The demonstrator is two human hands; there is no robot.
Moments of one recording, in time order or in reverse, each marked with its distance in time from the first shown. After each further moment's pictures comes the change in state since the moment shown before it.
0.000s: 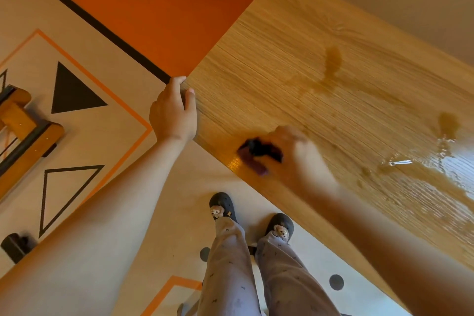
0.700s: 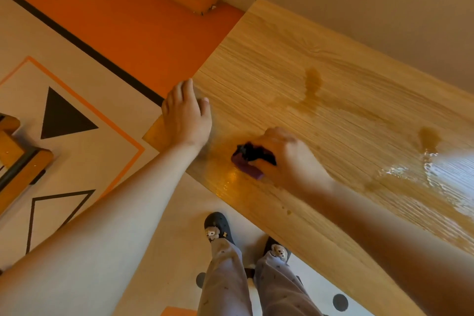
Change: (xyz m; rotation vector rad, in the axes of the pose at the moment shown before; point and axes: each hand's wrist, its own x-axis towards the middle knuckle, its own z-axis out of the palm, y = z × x) left_hand 0.020 0.057 0.020 0.110 -0.066 0.103; right_hand 0.027 0.028 -0.020 -0.057 -0.046 -0.063
